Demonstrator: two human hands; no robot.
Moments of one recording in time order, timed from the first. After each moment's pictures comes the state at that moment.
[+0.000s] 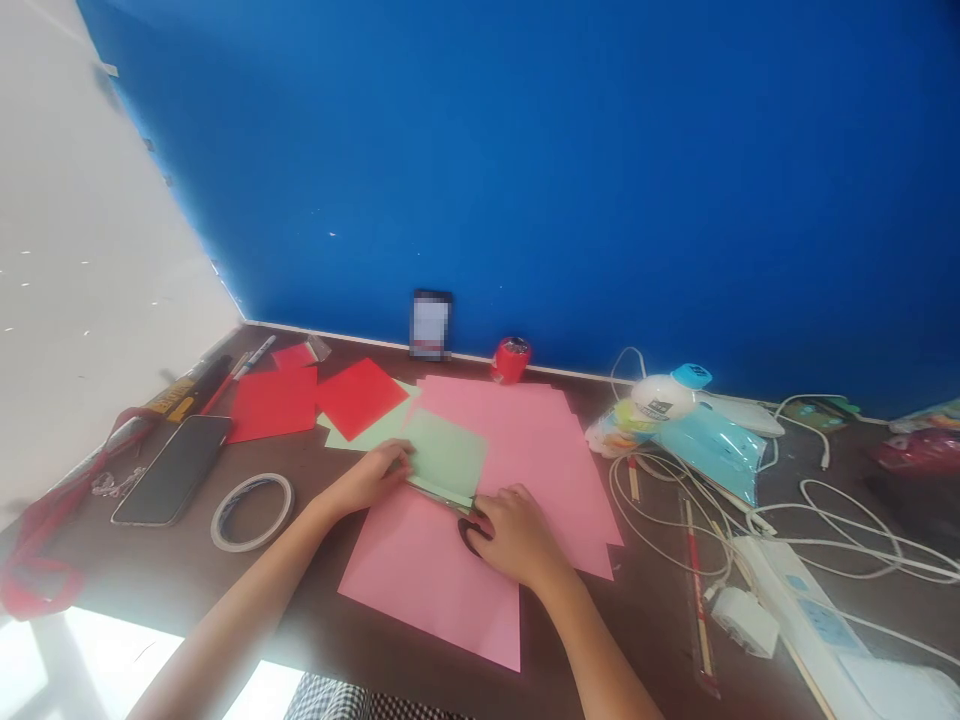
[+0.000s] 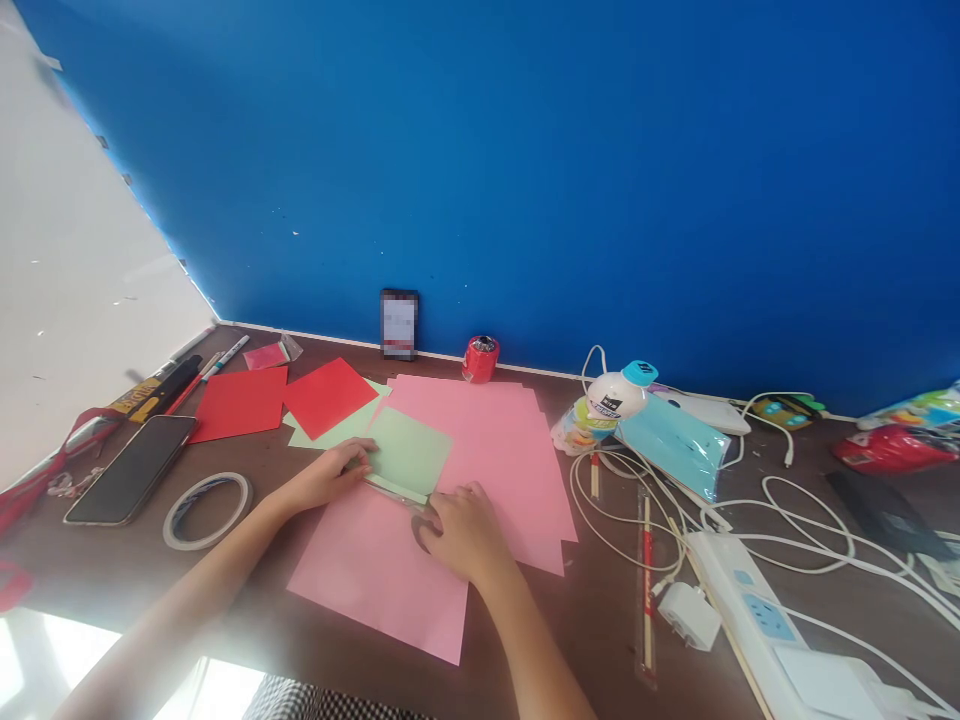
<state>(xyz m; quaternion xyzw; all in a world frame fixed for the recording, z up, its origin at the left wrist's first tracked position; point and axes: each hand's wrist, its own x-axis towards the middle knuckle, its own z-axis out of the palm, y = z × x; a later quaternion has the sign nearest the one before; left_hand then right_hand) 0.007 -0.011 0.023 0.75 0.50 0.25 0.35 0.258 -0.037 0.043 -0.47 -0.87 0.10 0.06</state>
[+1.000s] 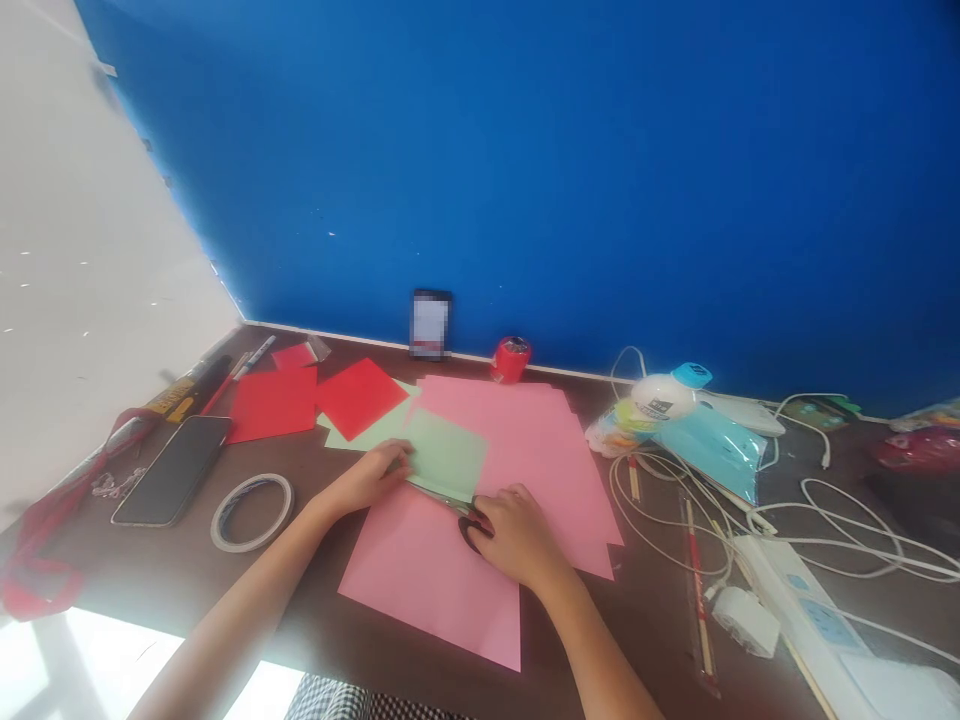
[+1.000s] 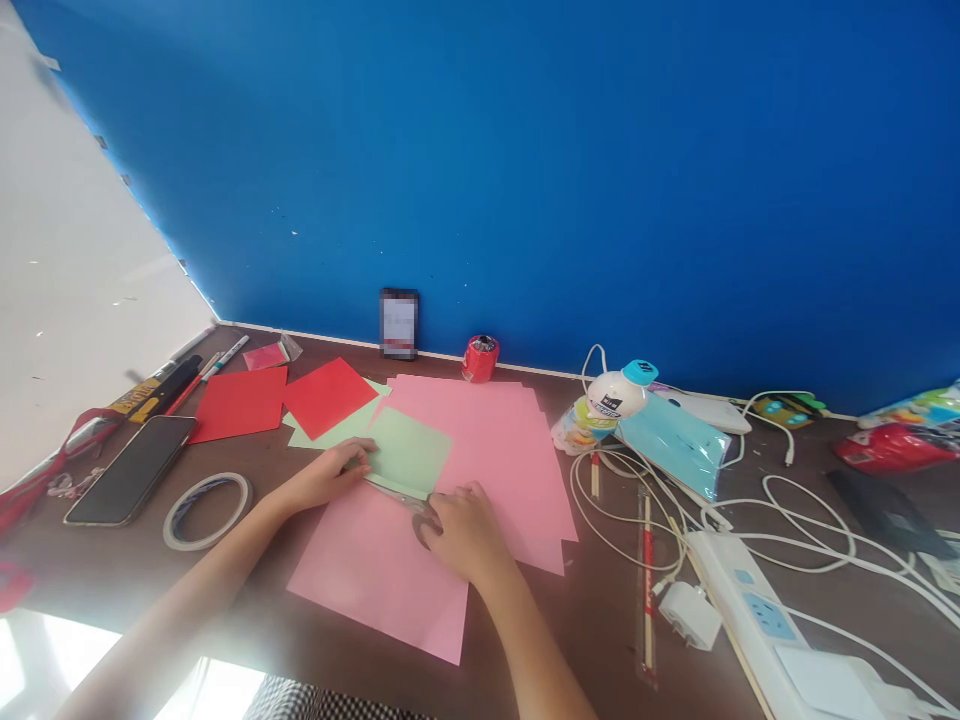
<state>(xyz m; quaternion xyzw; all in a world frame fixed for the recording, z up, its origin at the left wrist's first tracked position) 0.007 -0.012 0.026 0.75 0.50 0.24 0.36 0.258 -0.036 0.042 -0.48 -0.87 0.10 0.06</state>
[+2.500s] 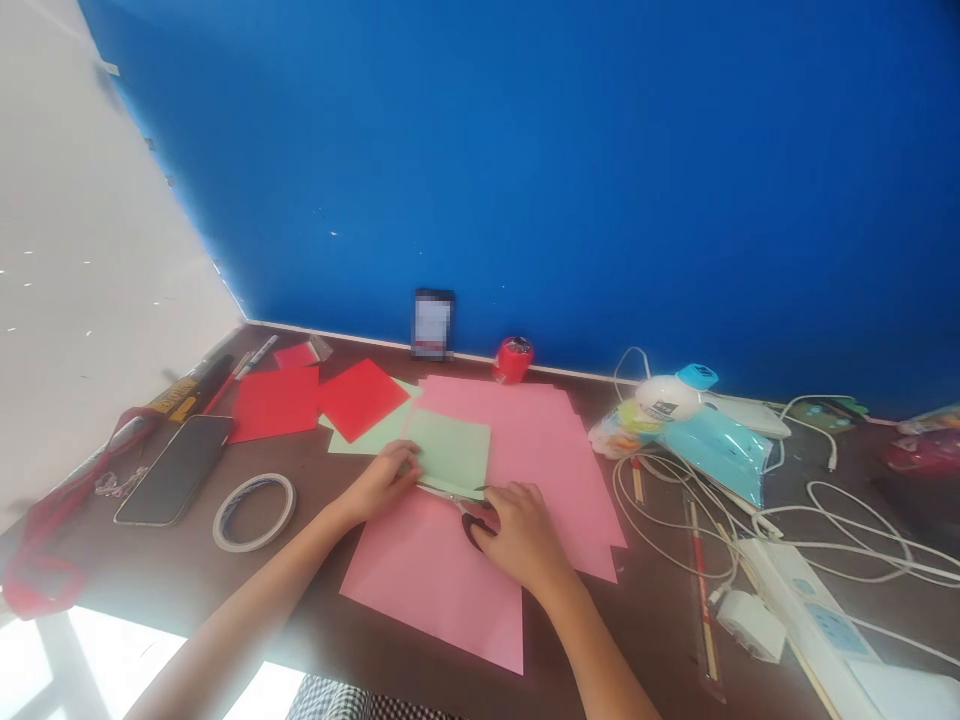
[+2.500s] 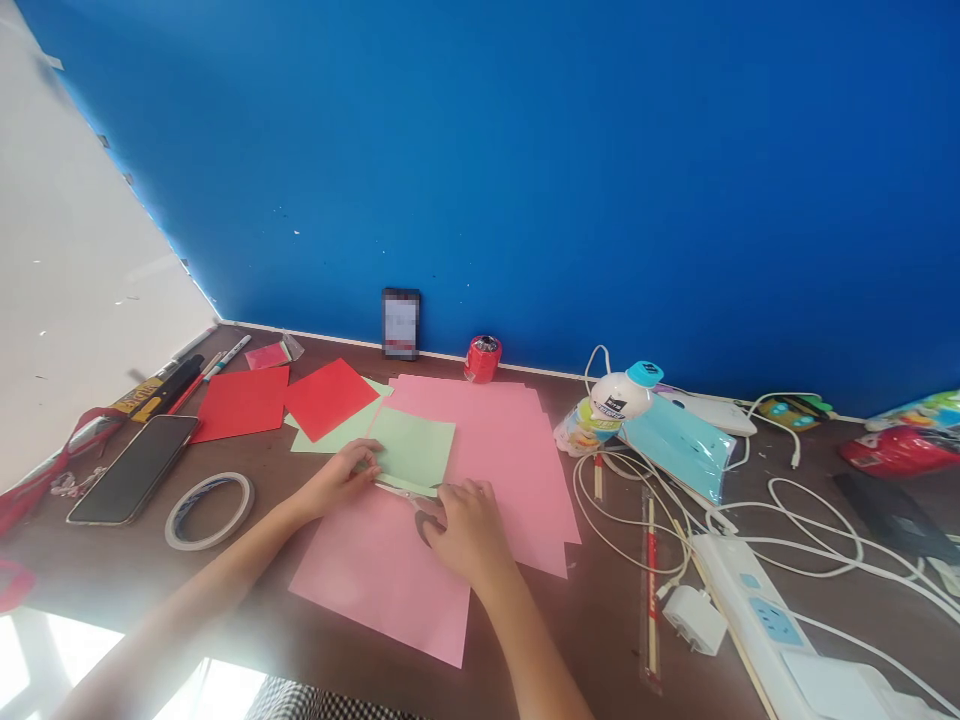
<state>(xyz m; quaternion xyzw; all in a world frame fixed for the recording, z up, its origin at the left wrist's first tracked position) 0.022 -0.018 0.018 0.72 0.52 0.28 0.35 0.254 -0.040 0.048 -0.53 -0.84 0.07 0.14</state>
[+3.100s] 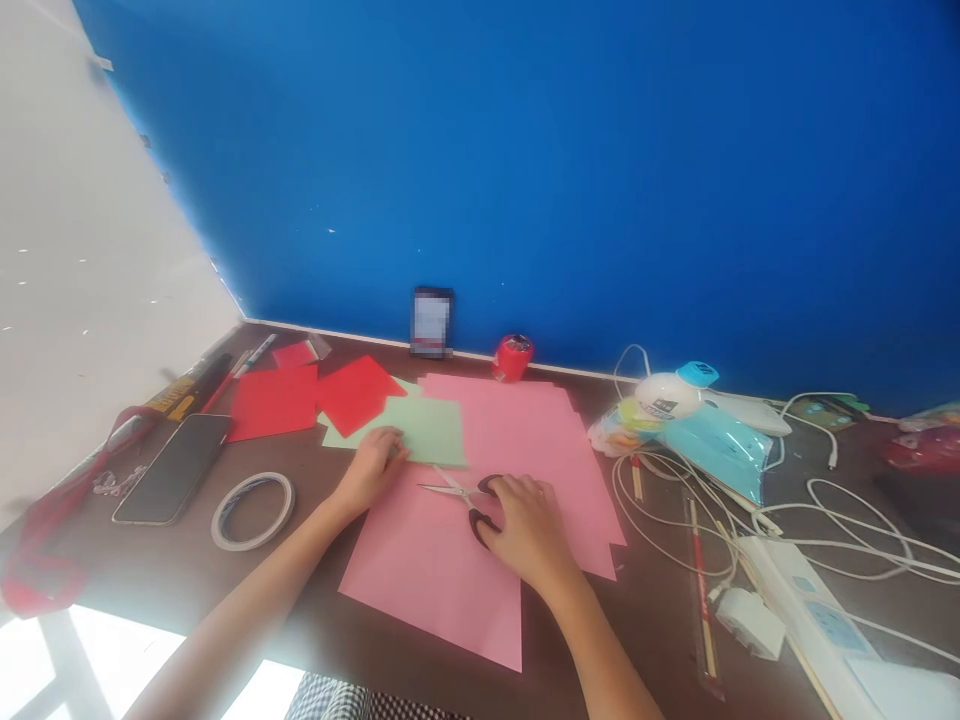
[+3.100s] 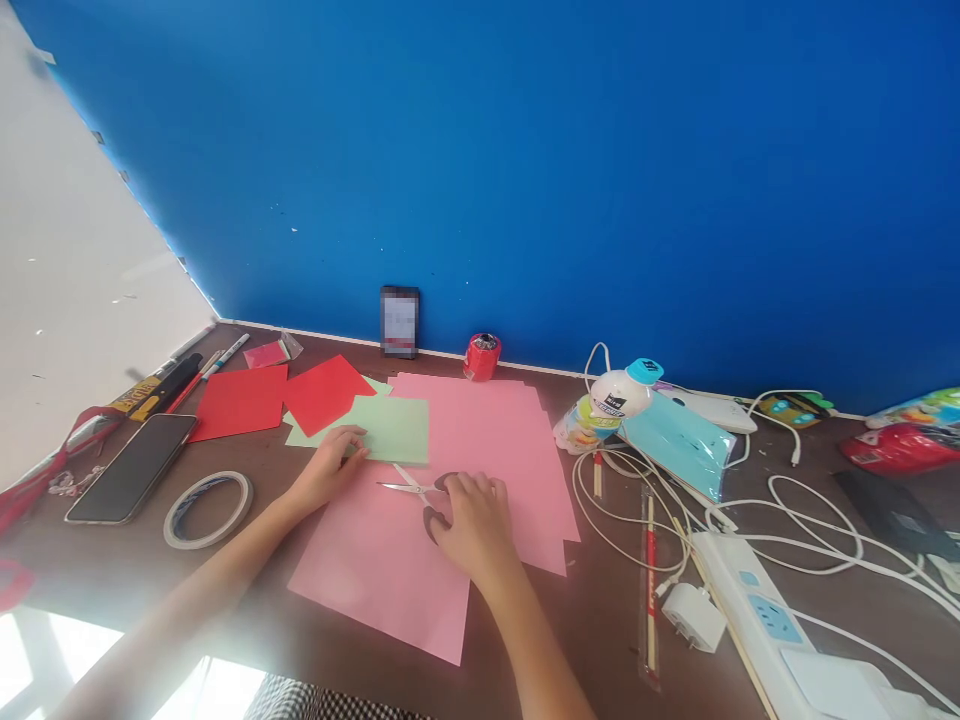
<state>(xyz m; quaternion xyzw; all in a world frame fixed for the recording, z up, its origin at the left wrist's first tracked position) 0.014 -0.010 0.010 0.72 0.58 0.32 0.20 0.261 -0.040 0.047 -0.54 -0.82 0.08 0.16</state>
